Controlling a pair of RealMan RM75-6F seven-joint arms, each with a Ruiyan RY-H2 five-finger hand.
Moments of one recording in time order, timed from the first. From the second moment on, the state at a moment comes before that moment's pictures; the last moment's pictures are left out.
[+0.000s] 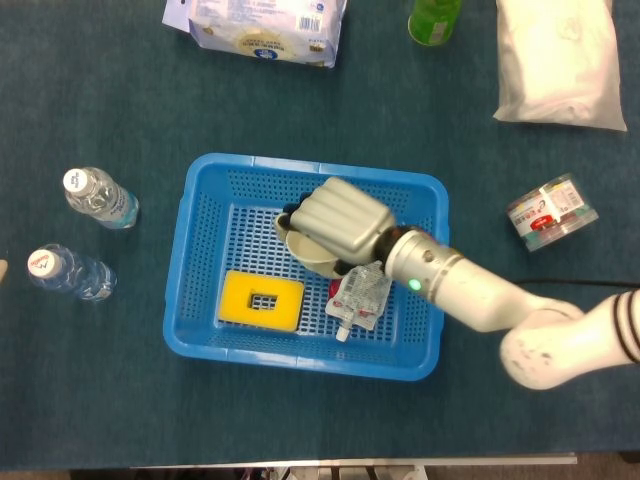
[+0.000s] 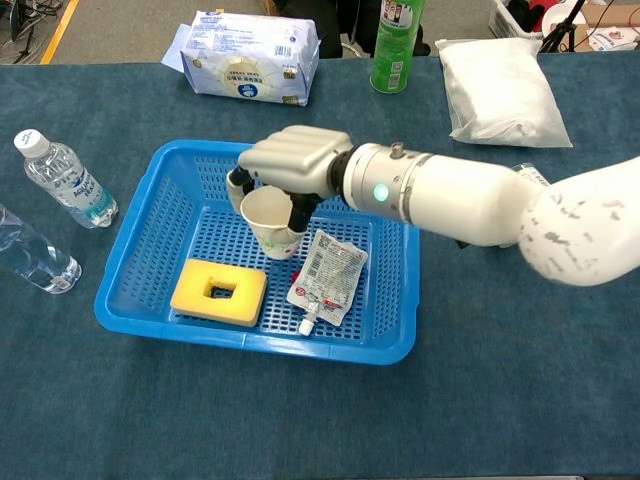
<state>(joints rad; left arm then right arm) -0.13 -0.75 -0.02 -2.02 1.45 1.36 -0.14 1.19 -1.52 0.12 -1.77 -0.79 0.78 -0.57</state>
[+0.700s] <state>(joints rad) -0.17 -0.77 -0.04 -1.99 1.46 1.31 -0.17 0.91 -0.91 0.09 -2.13 -1.16 0.77 -0.25</state>
